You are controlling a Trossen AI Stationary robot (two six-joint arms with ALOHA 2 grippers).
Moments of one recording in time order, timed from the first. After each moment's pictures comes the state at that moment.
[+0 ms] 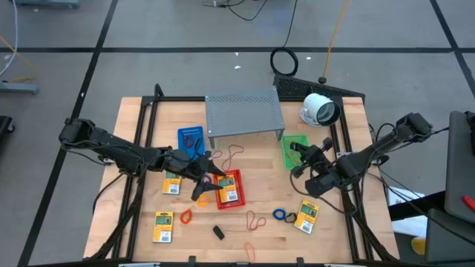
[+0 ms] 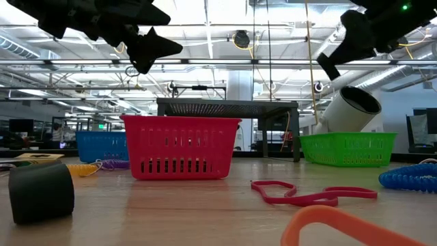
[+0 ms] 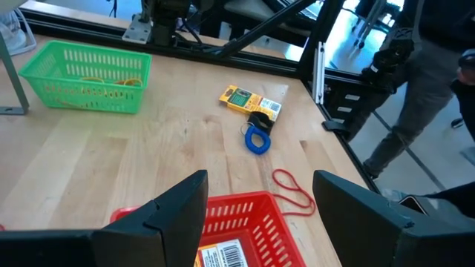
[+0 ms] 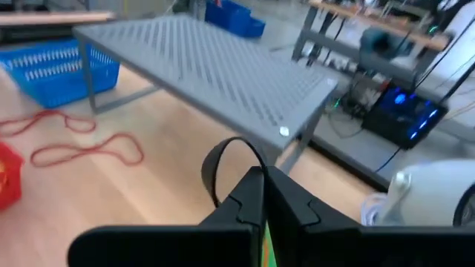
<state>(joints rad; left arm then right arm) -0.19 1.27 0.57 0.41 0.08 -0.24 0.51 1.10 0.71 -0.78 1.21 0.93</state>
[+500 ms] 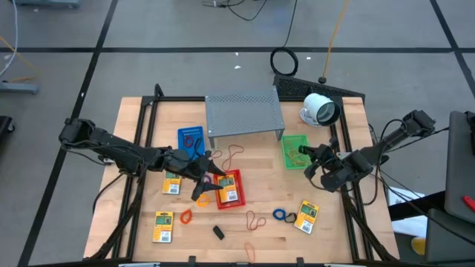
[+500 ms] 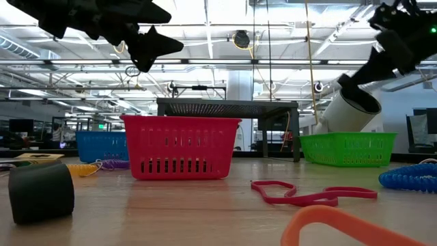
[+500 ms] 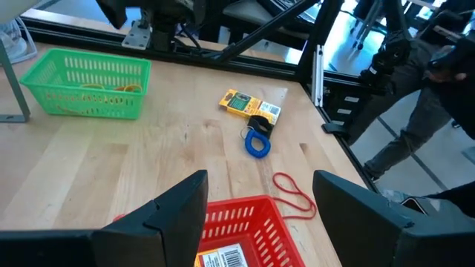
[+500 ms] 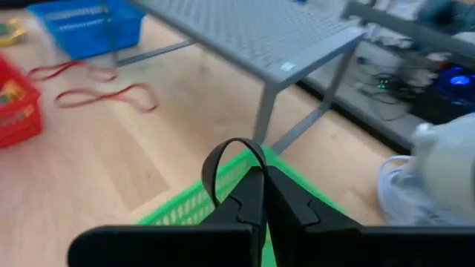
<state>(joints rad) -0.19 1.27 0.57 0.42 0.07 -0.23 0.55 0.79 0.47 -0.73 1.08 0.84</state>
